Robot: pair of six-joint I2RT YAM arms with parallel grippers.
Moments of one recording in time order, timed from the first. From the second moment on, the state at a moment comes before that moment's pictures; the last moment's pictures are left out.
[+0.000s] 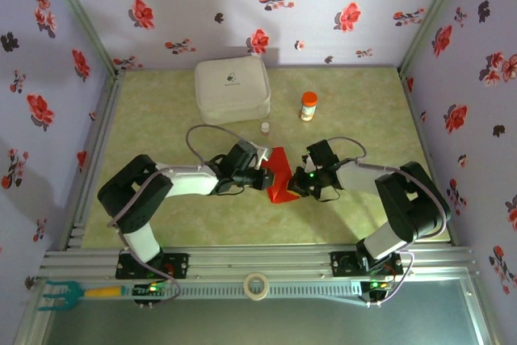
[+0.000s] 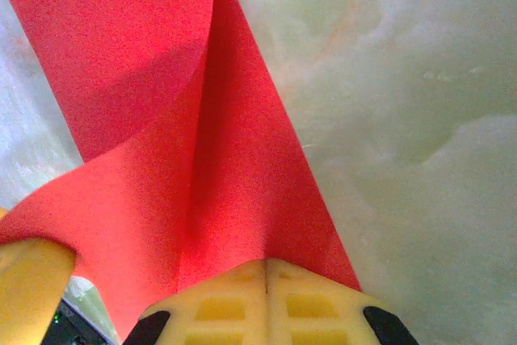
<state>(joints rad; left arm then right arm) -0.86 1.73 0.82 0.15 0.29 -0.56 0.49 1.55 0.62 -0.21 -0.53 0.82</state>
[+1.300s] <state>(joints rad) -0.86 1.78 0.83 0.11 0.24 -0.52 0.49 1.55 0.62 -0.21 -0.53 0.82</state>
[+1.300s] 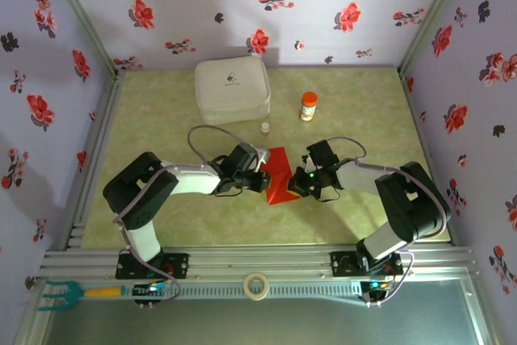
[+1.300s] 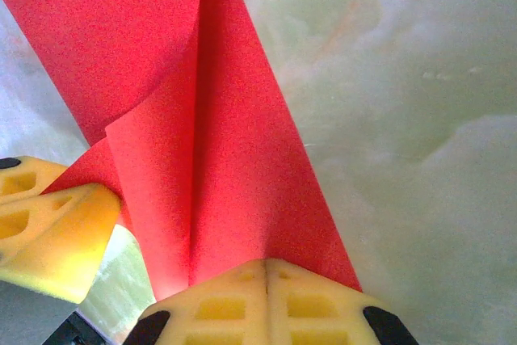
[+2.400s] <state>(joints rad) -0.86 1.80 0.84 0.11 0.24 -0.51 0.49 1.48 0.61 -0.22 -0.52 0.85</state>
